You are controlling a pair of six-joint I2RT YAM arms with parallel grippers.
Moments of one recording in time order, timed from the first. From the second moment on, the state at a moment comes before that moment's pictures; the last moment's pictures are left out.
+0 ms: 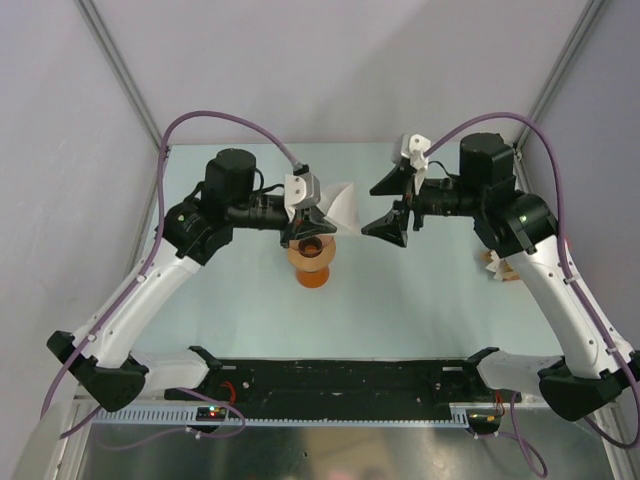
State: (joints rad) left arm -0.65 1.22 1.46 -0.62 0.79 0.41; right arm 0.48 1.22 1.57 -0.68 -0.82 -0.30
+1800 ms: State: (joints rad) left arm -0.72 1.22 1.49 -0.50 0.79 0.40; right arm 0.63 1.31 1.58 -0.75 -0.69 -0.51
